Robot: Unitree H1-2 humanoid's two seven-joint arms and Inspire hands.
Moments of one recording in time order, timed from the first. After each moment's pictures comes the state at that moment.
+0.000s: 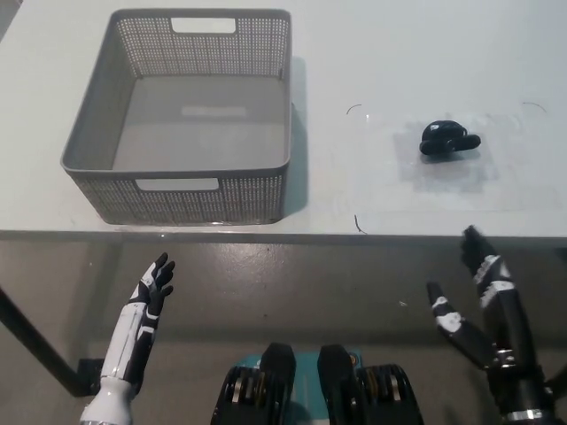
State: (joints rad) left_arm -0.01 0.10 -0.01 0.05 0.12 -0.26 0.00; right_arm -0.01 -0.05 -0.01 -0.06 -0.07 -0.28 -0.02
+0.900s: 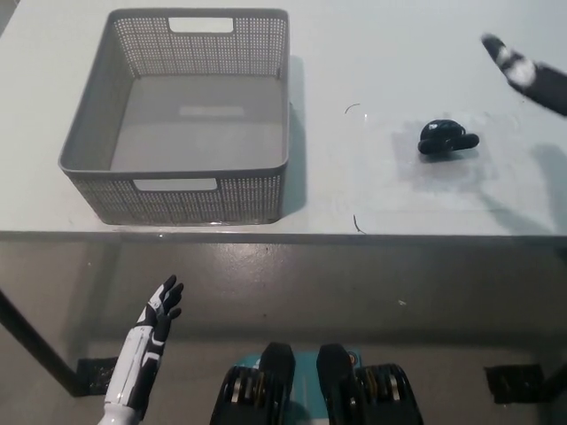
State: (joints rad) left_arm 0.07 0.10 -0.03 0.01 0.12 -0.25 -0.02; right_arm -0.71 -0.36 0.01 -0.01 -0.48 0.13 0.06
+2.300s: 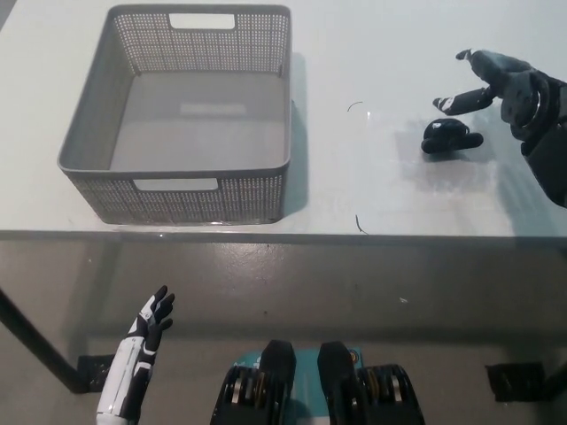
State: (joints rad) left_arm 0.08 0.10 -0.01 0.01 0.11 -0.25 -0.02; right_arm -1.22 -0.34 0.48 1.21 -0.56 0.15 0.22
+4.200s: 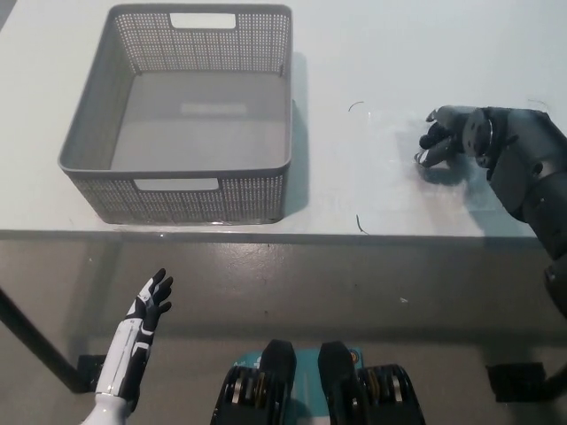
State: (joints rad) left_arm 0.03 0.11 0.00 0.03 0.10 -0.23 -0.02; right_arm -1.24 -0.24 0.65 1.40 -0.61 0.14 0.30
